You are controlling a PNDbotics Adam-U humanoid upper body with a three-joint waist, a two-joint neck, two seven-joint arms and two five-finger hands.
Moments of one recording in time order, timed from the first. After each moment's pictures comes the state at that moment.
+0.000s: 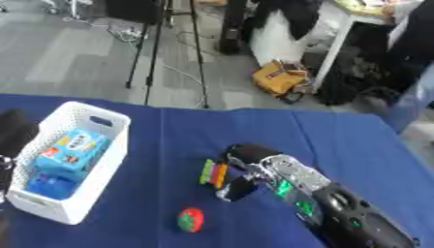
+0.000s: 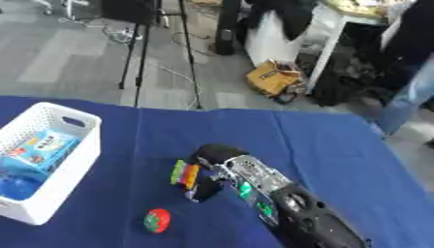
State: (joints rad) left arm -0.56 -0.01 -0.28 -1.99 0.04 -0.44 -0.03; right arm -0.87 -0.61 0.36 -1.33 0.90 0.21 0.52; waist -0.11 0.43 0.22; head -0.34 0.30
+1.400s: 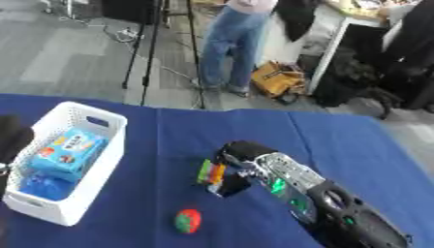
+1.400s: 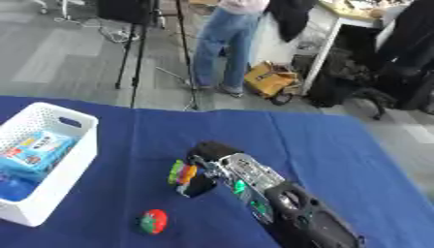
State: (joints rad) left arm -0.55 -0.02 -0.29 -1.99 0.05 -0.44 -0.04; right arm -0.88 -0.61 0.36 -1.34 0.89 0.26 0.50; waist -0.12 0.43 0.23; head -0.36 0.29
